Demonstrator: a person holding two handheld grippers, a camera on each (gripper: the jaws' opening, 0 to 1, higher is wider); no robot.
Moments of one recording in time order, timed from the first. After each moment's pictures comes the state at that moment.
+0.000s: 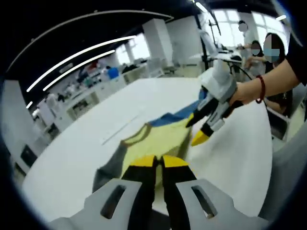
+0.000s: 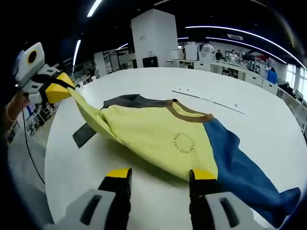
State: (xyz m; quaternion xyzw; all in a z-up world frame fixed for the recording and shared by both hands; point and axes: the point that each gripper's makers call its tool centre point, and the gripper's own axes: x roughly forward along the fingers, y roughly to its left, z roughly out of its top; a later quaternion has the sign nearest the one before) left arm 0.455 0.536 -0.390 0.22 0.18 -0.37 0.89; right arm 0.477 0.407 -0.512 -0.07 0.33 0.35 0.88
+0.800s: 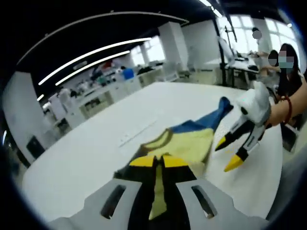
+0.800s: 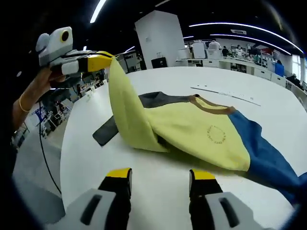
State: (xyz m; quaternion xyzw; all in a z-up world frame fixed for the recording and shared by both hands) left arm 0.502 0.566 -0.372 0.20 0.17 -0.31 0.92; right arm 0.435 0.453 -0.519 -0.03 0.34 0.39 0.85
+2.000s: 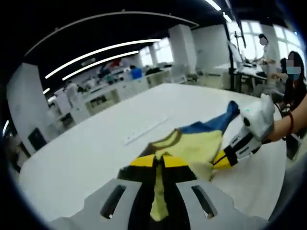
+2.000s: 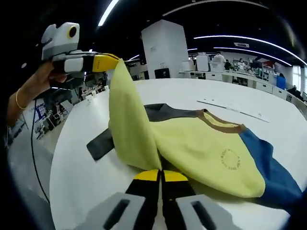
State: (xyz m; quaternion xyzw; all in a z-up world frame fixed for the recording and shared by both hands) left arm 0.507 0.583 -0.373 0.17 0.17 -0.29 0.93; right arm 0.463 0.479 -0.508 -0.03 0.28 0.40 0.87
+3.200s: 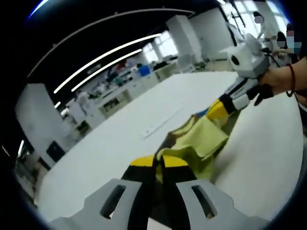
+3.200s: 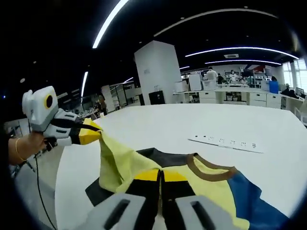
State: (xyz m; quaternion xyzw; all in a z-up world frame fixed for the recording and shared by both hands) left arm 0.515 0.618 -0.382 0.26 0.16 -0.23 0.92; right arm 0.549 0.495 -0.433 0.04 0.20 0.37 0.91
